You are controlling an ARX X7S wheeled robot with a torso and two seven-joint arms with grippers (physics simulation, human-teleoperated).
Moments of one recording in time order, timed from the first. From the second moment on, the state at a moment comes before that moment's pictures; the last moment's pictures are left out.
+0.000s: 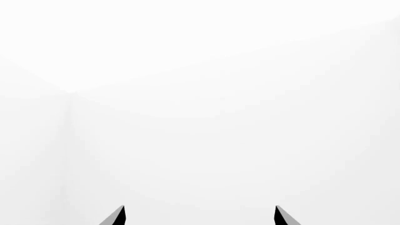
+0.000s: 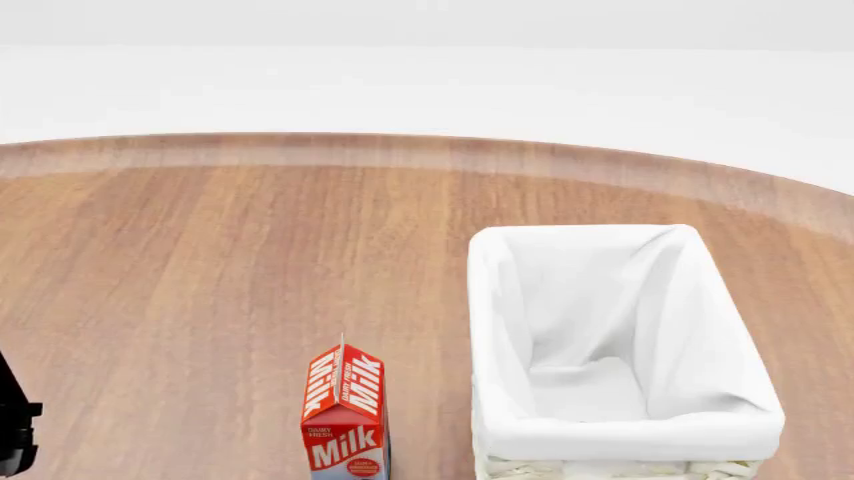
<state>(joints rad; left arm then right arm) -0.10 -0.46 0.16 0.94 -0.08 -0.34 -0.44 0.13 0.71 -0.96 -0.50 0.67 0.85 0.22</state>
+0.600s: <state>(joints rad) -0.10 -0.46 0.16 0.93 -0.08 -0.32 -0.45 0.11 0.69 -0.97 -0.40 0.64 0.77 0.18</state>
